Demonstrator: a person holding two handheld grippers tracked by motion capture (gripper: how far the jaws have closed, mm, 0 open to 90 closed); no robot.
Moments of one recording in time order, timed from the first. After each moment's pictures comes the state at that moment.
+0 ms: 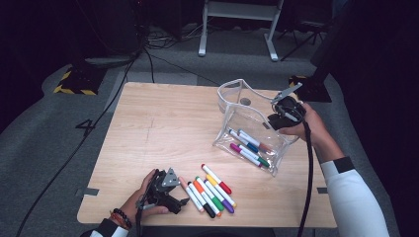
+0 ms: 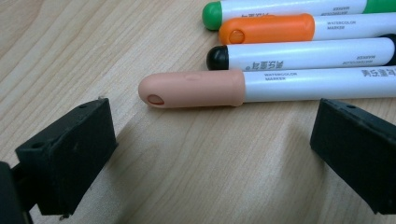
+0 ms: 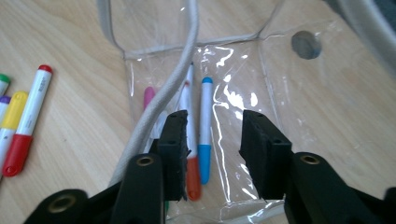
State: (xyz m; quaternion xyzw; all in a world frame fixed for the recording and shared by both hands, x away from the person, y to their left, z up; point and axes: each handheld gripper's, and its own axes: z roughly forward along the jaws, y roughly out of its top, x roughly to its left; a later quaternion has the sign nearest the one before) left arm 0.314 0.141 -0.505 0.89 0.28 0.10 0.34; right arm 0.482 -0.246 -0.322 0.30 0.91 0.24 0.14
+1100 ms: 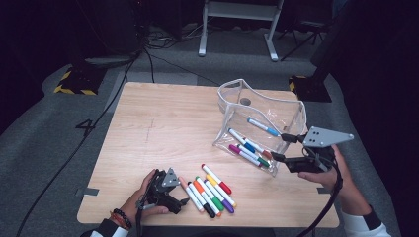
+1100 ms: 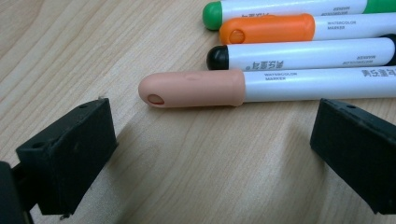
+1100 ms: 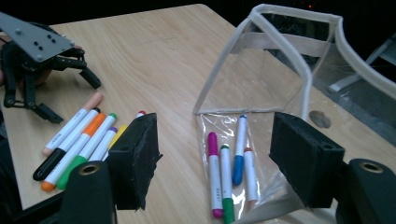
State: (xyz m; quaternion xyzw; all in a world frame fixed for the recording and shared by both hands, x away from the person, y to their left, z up) left arm 0.314 0.141 -0.505 0.89 0.28 0.10 0.34; right arm 0.339 -0.275 -0.313 0.22 0.85 0.44 0.21
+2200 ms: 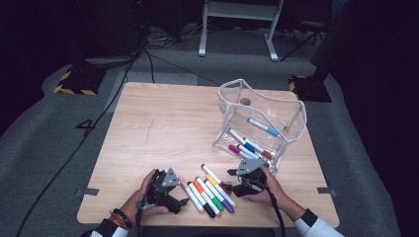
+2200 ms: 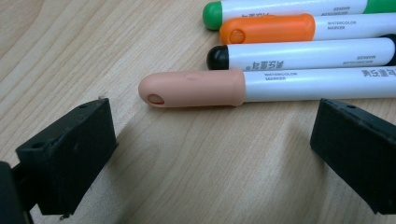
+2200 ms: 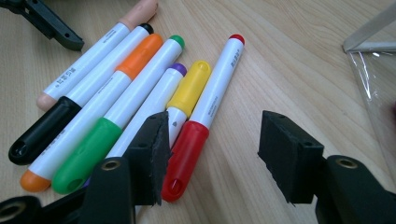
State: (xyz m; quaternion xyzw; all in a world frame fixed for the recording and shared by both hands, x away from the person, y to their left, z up) left arm 0.313 0.141 -0.505 0.89 0.28 0.10 0.34; right arm 0.353 -0.169 -0.474 0.18 0.90 0.38 0.08
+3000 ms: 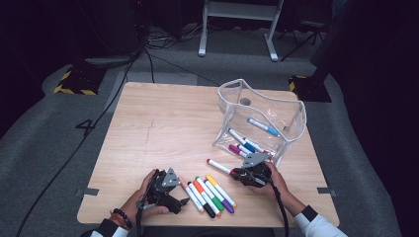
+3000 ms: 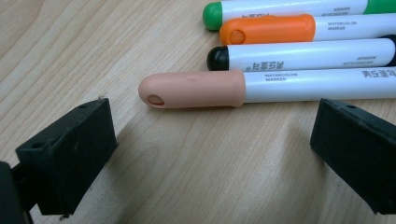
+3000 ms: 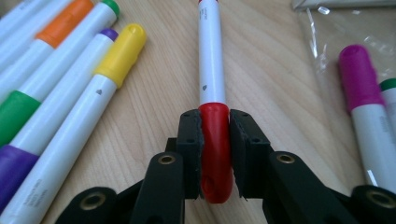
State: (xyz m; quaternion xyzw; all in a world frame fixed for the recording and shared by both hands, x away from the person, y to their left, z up) left arm 0.314 0.140 -0.505 0.89 0.28 0.10 0.34; right arm 0.376 -0.190 -0.485 0.22 0.91 0.35 0.10
